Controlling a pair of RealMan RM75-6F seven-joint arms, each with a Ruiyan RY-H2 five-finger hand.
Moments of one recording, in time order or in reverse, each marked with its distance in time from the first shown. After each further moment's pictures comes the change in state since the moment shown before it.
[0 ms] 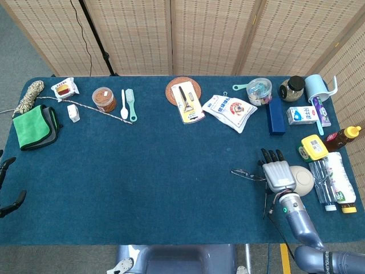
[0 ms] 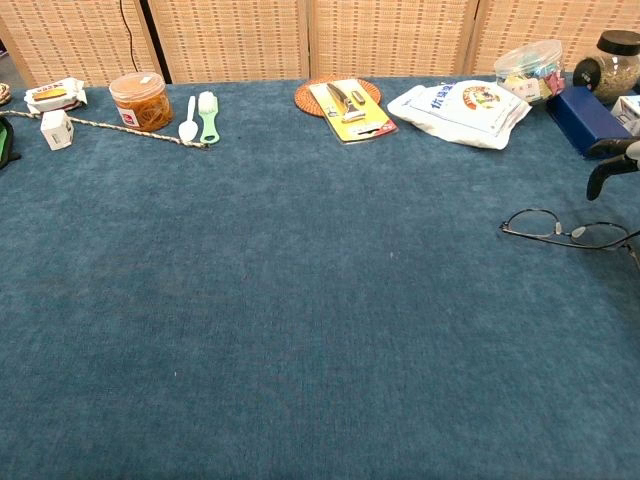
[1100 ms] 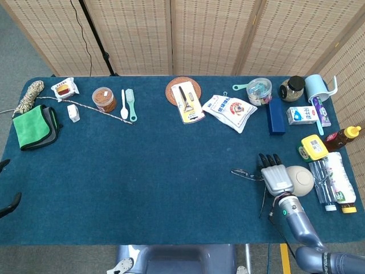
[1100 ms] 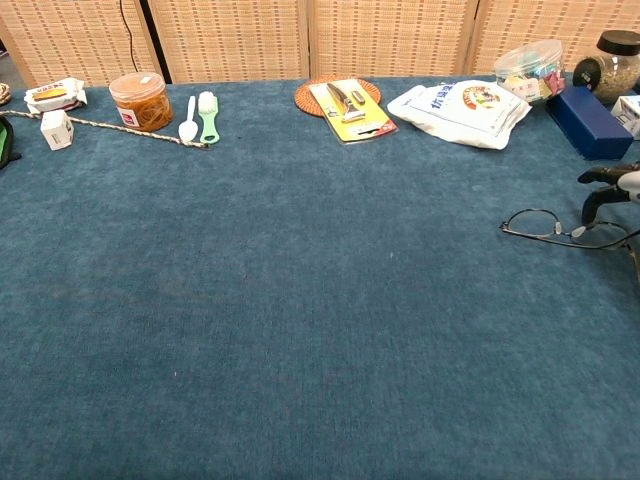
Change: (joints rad) left arm 0.020 0.016 0.011 -0.007 -0.007 0.018 -0.009; right arm -0.042 -0.062 0.005 0.120 -0.093 -0.074 0.031
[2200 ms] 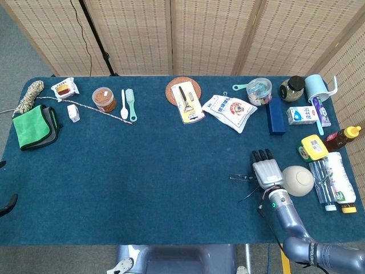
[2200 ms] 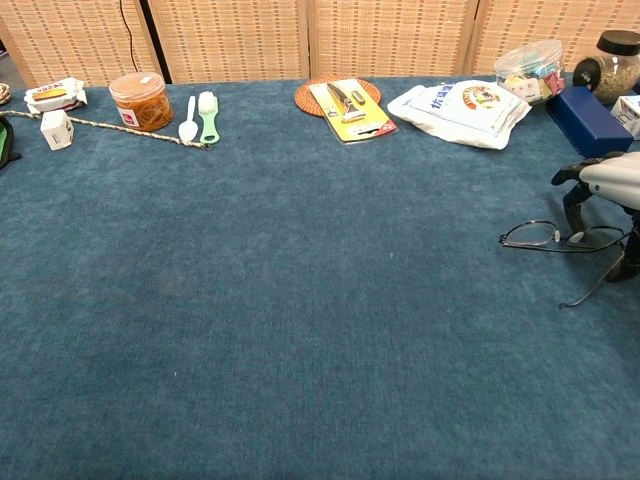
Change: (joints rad) left arm 0.004 -0.004 0.000 0.027 -0.032 -0.015 -0.012; right arm 0.049 -0.081 0.060 0.053 0.090 -0.028 -0.060
